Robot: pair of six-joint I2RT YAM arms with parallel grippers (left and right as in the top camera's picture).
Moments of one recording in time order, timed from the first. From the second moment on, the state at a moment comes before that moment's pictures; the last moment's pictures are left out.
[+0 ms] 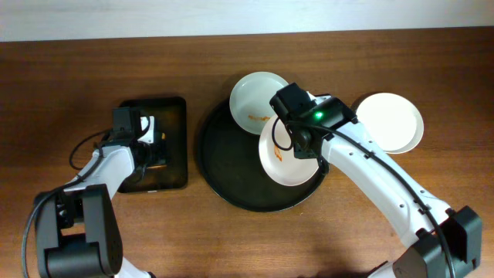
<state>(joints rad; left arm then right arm) 0.09 1.77 0.94 -0.37 0.06 0.01 0.53 1.67 1.47 -1.26 0.44 0.54</state>
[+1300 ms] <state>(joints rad) 0.09 1.66 1.08 -0.61 0.52 -0.06 0.53 1.51 1.24 -1.08 0.41 0.47</state>
